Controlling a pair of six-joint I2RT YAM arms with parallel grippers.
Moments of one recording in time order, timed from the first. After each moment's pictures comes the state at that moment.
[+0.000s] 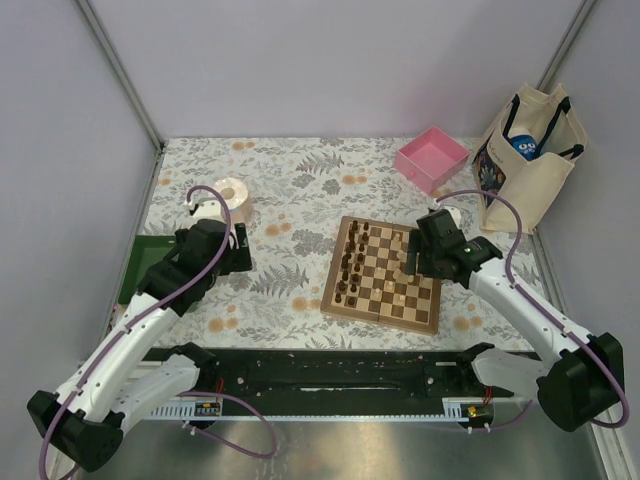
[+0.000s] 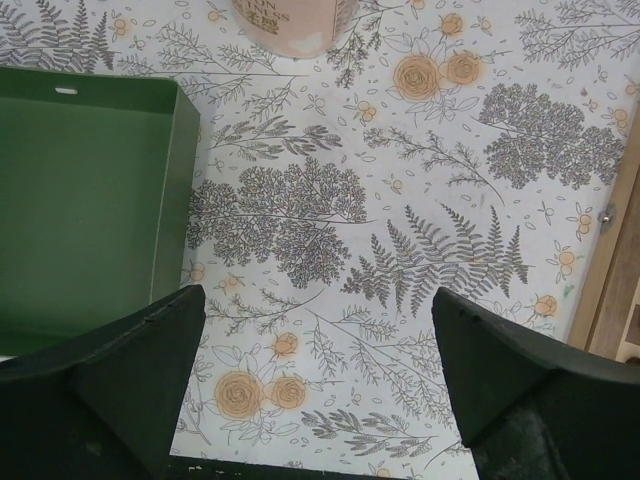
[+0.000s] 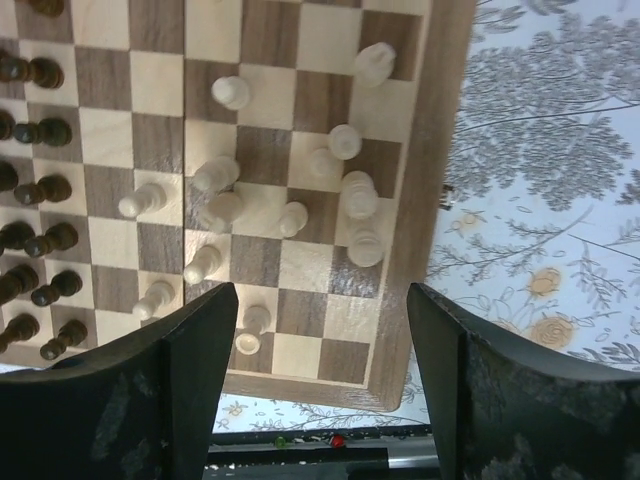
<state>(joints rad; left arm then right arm) -0.49 0.84 0.87 -0.78 -0.43 -0.43 0.47 1.14 0.88 -0.76 0.25 0.52</state>
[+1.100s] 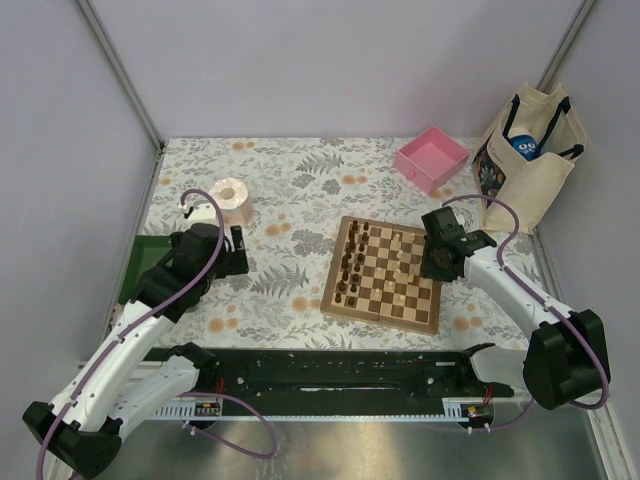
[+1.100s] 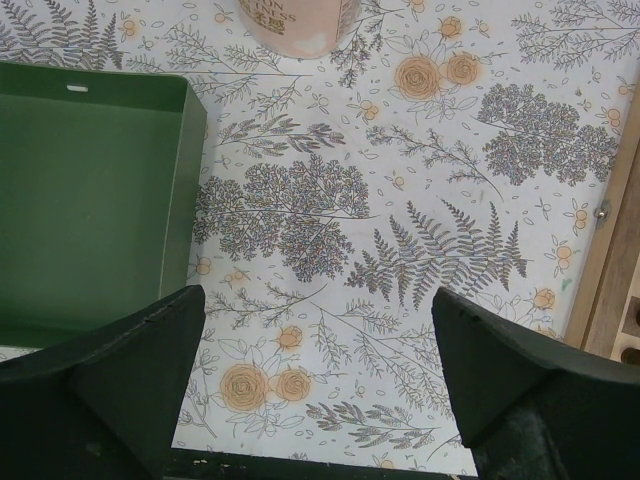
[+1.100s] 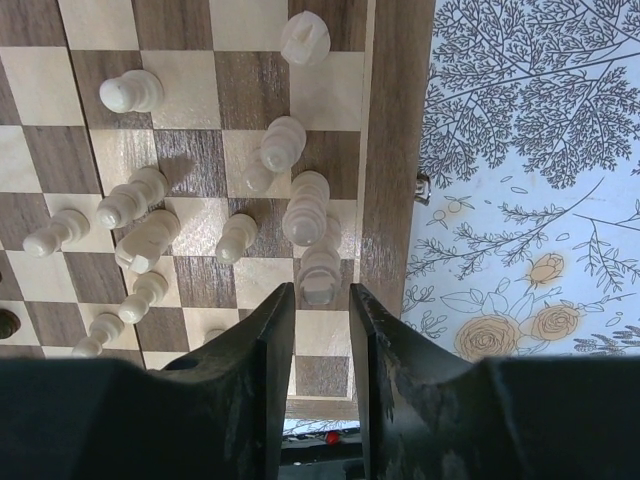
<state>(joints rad) -0.49 0.79 0.87 -0.81 -0.43 -0.42 0.35 1.25 0.85 -0.75 0.20 0.52</state>
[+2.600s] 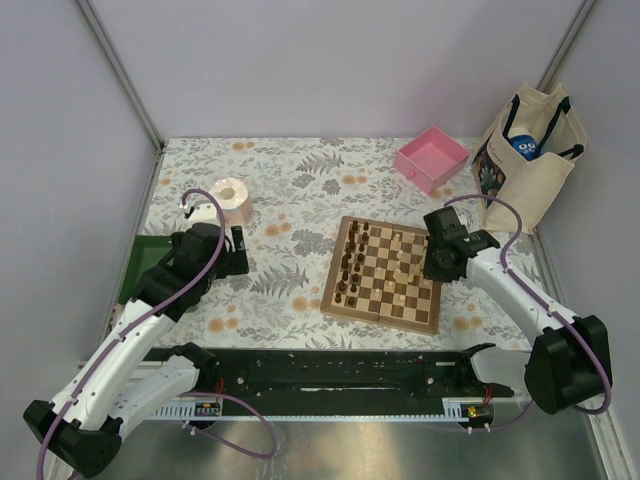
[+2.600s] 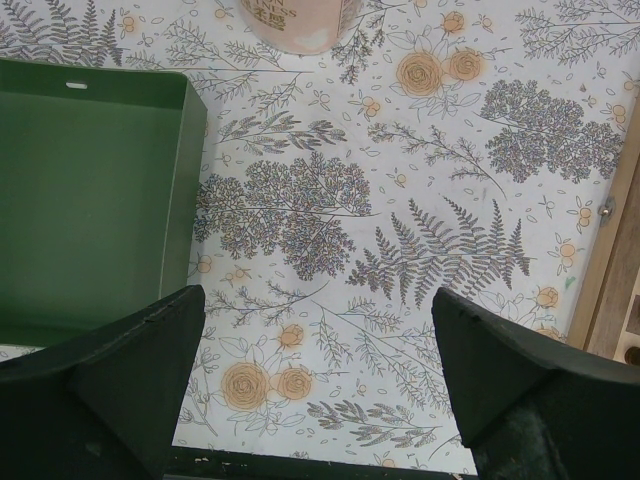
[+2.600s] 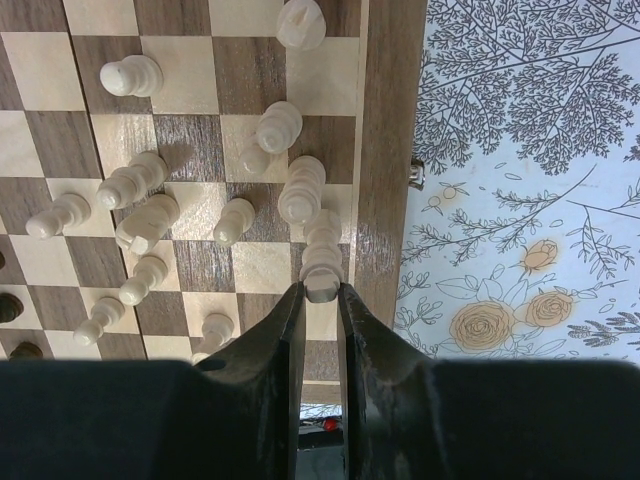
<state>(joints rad) -0.49 0.80 0.87 -0.81 -0.43 -0.42 0.35 1.22 0.86 -0.79 0.19 0.52</state>
